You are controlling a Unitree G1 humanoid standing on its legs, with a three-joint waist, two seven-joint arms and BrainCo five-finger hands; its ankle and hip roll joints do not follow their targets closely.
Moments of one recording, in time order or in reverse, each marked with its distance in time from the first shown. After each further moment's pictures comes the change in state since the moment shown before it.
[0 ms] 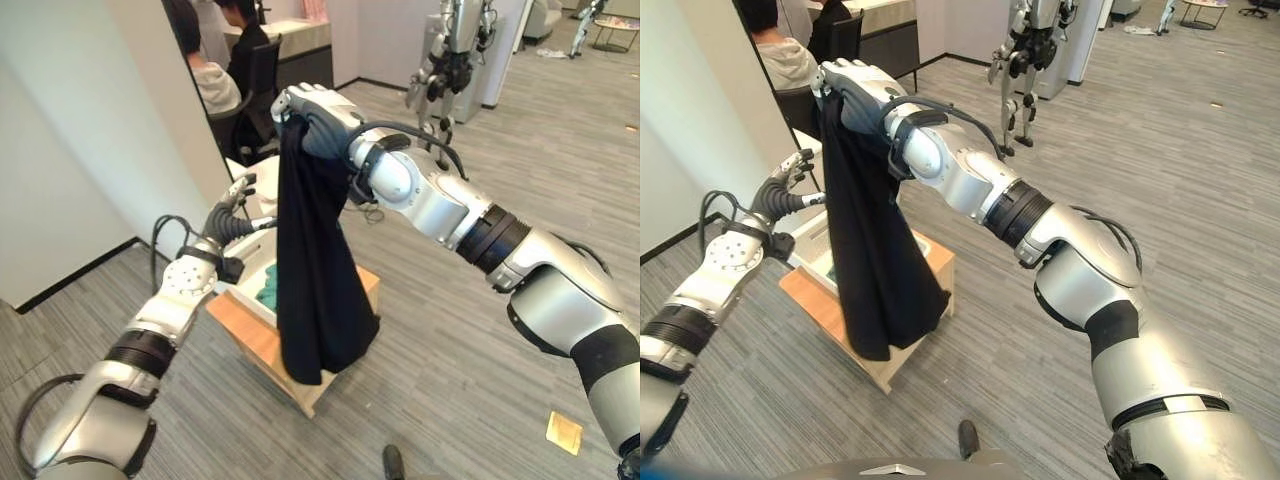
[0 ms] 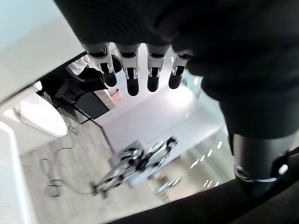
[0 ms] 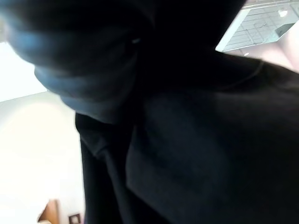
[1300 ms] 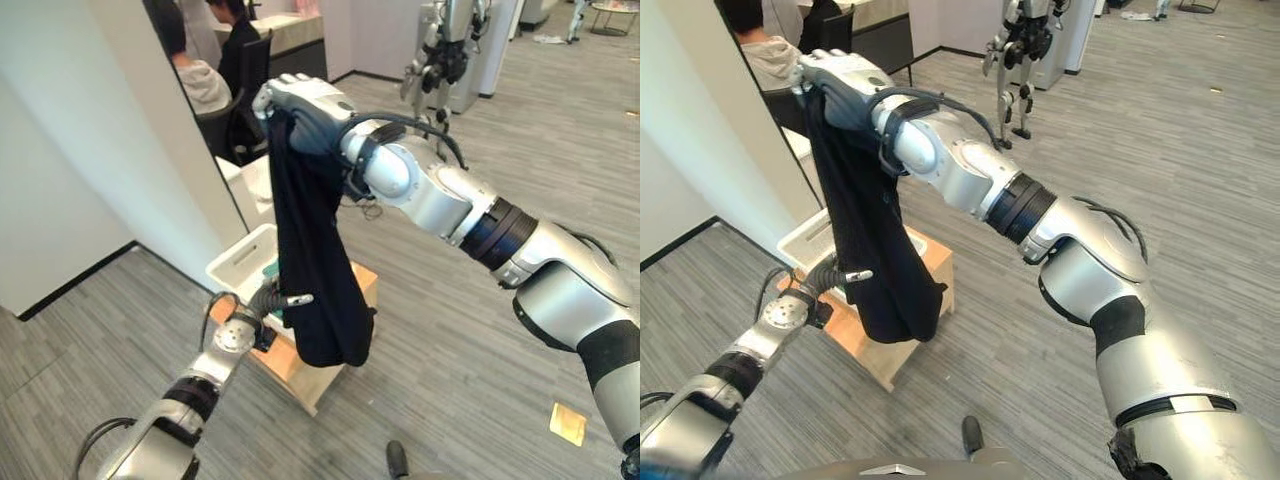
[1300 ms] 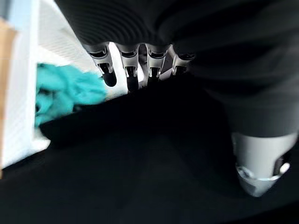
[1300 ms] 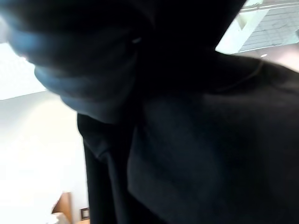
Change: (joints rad) left arm 0.182 -0.433 0.016 0.309 0.045 0.066 0.017; right arm -0.025 0.034 -0.001 -0.149 -0.008 0.000 0.021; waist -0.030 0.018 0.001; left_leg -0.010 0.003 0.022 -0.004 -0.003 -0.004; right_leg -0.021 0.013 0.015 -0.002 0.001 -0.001
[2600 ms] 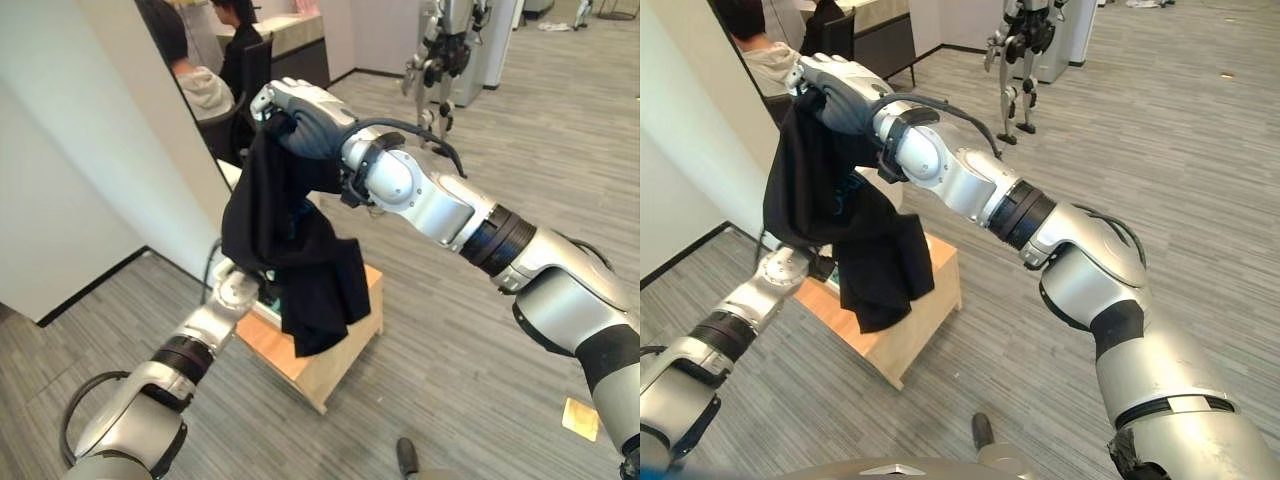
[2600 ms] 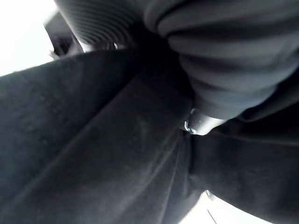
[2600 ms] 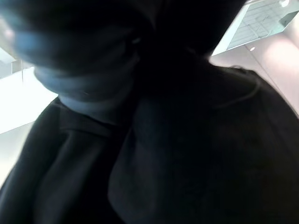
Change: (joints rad) left arm -0.155 0.207 -0.025 -0.236 -0.063 -0.027 0.022; right arm 0.034 -0.035 -0.009 0.035 0.099 -0.024 -0.032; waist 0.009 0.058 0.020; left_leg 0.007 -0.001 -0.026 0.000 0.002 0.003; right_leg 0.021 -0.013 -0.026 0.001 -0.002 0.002
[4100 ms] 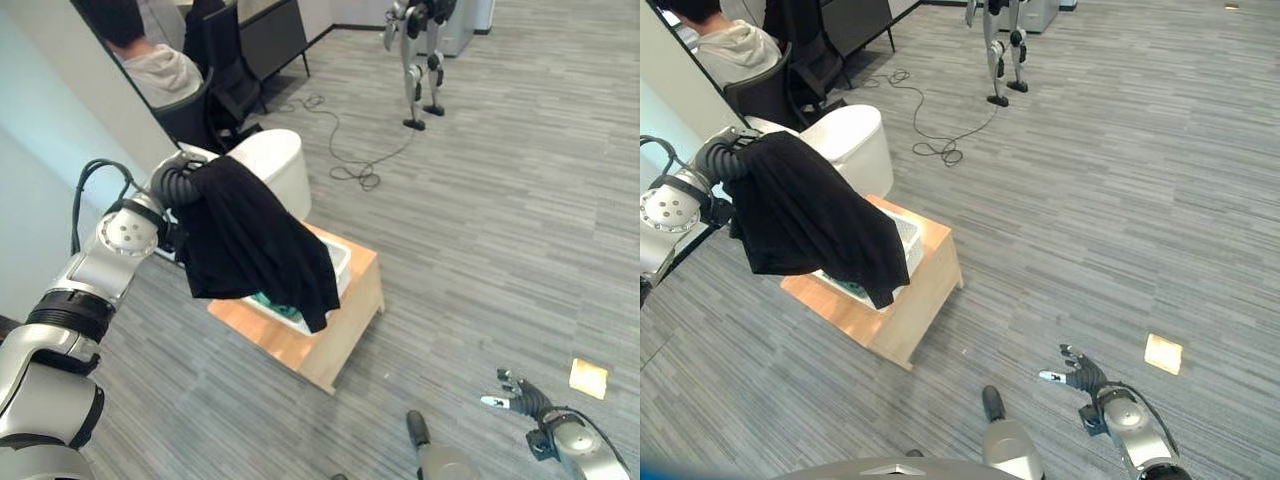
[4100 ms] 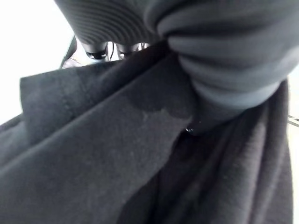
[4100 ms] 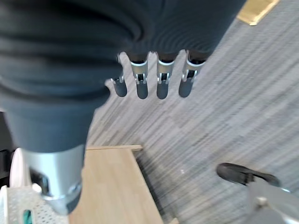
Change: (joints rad) left arm -0.203 0.341 -0.007 0.107 0.093 -0.023 -0.073; right arm 1.500 -0.228 -0.640 0.116 0.233 0.030 0.185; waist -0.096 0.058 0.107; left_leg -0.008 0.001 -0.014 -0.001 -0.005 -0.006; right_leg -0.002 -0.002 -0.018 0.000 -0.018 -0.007
